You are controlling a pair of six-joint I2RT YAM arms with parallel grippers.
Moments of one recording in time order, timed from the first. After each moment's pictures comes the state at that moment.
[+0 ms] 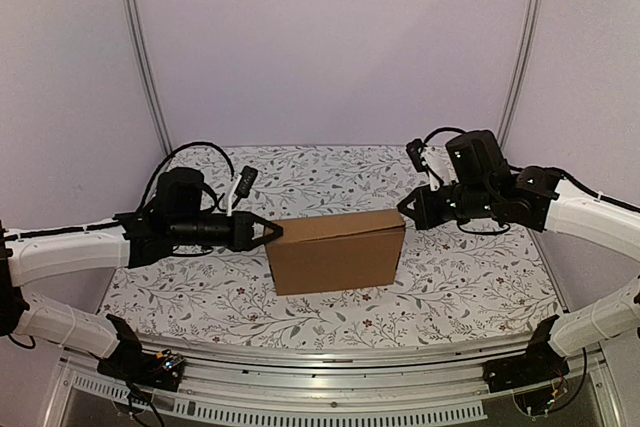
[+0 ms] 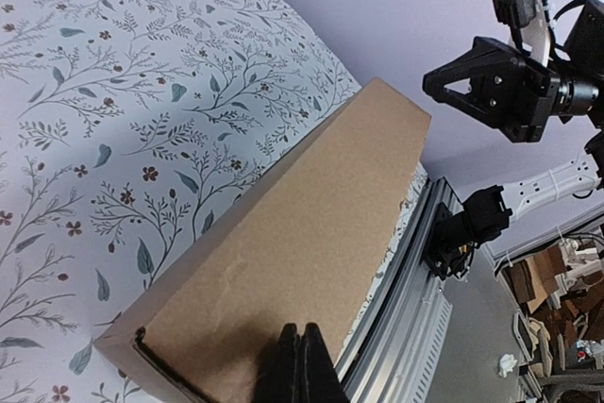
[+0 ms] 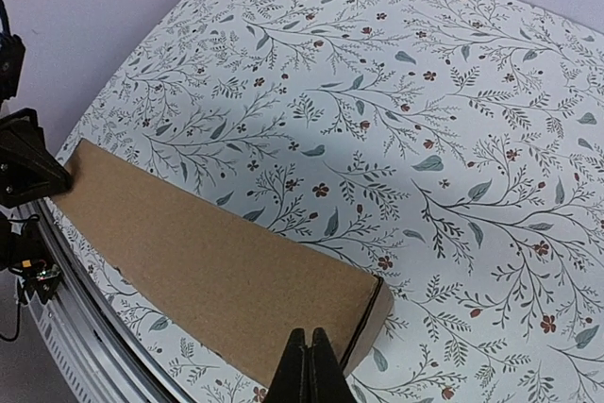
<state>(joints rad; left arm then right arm) -0.70 1.20 0.65 0.11 0.45 -0.52 0.80 1.25 1.05 -0.44 -0.01 0.36</state>
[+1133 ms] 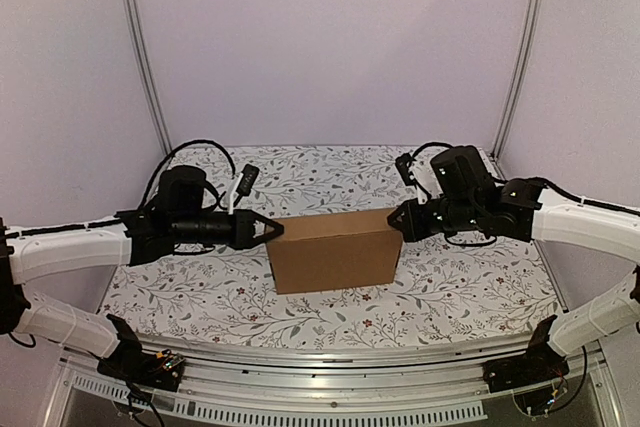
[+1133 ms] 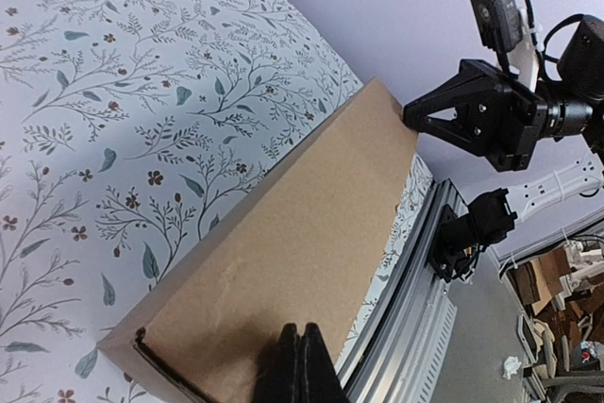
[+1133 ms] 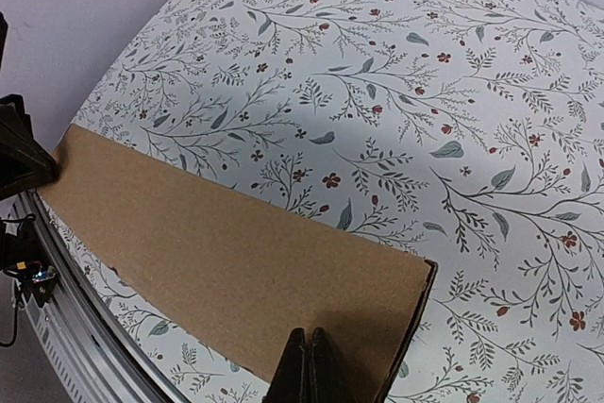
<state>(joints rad) -0.70 1.21 0.67 0.10 0.43 -0.51 0.85 1.30 0.99 -0.37 0.00 0.41</state>
